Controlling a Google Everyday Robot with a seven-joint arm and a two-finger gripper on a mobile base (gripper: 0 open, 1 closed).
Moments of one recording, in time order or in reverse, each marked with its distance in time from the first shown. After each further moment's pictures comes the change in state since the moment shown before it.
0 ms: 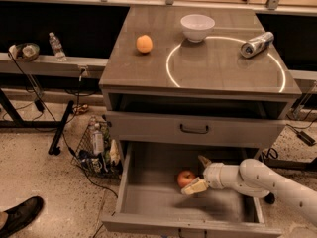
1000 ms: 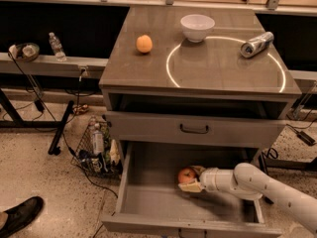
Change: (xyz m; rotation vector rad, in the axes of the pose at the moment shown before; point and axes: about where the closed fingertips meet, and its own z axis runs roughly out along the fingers) arm 0.028 0.003 0.033 -0.054 -0.014 0.015
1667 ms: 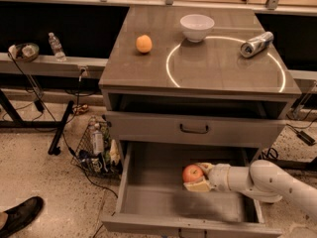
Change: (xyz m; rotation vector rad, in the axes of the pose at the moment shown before) arm -0.066 0.039 -0.071 0.011 -0.040 -0.020
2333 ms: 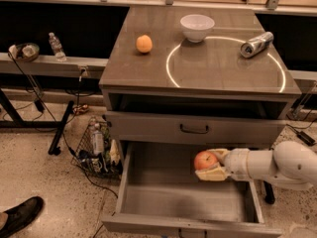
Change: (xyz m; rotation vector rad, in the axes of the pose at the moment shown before) arm -0.080 0.014 -0.081 0.021 0.051 0.029
